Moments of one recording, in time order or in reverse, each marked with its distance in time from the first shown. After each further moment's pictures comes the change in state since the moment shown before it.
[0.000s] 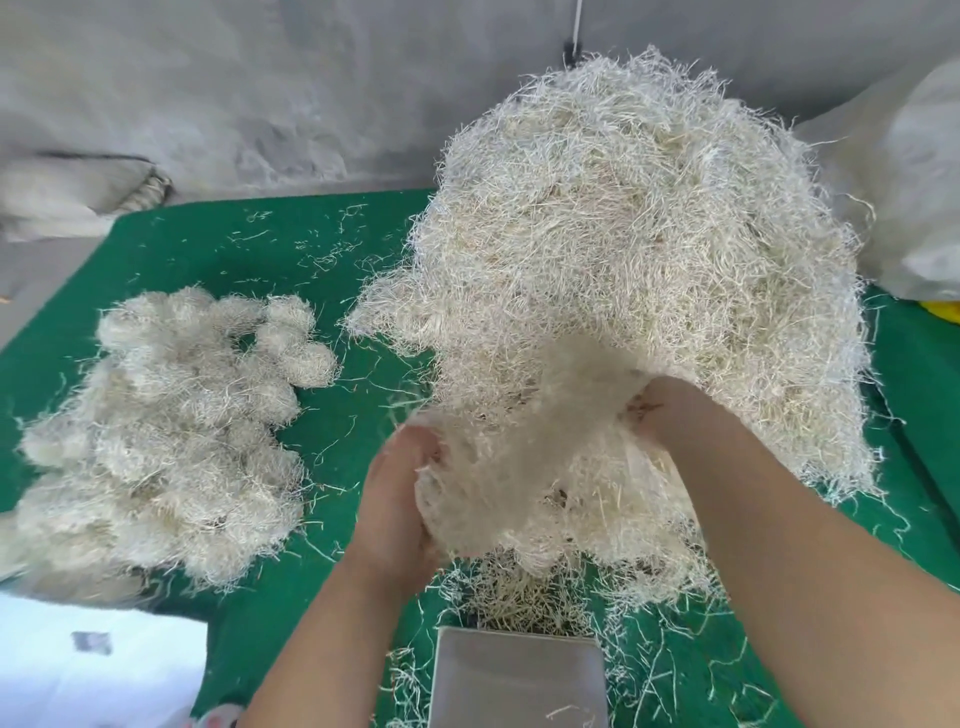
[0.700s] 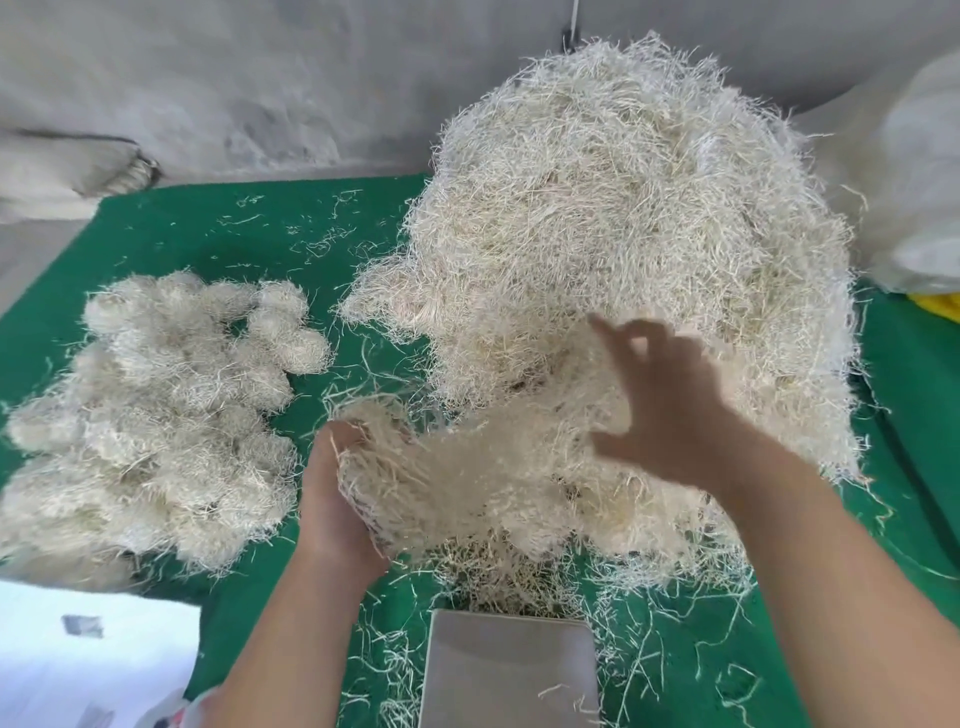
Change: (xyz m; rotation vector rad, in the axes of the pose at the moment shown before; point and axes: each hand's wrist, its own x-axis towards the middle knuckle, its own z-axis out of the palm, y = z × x) left_hand -0.009 0.010 -0.025 -0.211 0.047 0.029; right_hand -0.089 0.014 -0.014 -1.052 0.200 -0.940
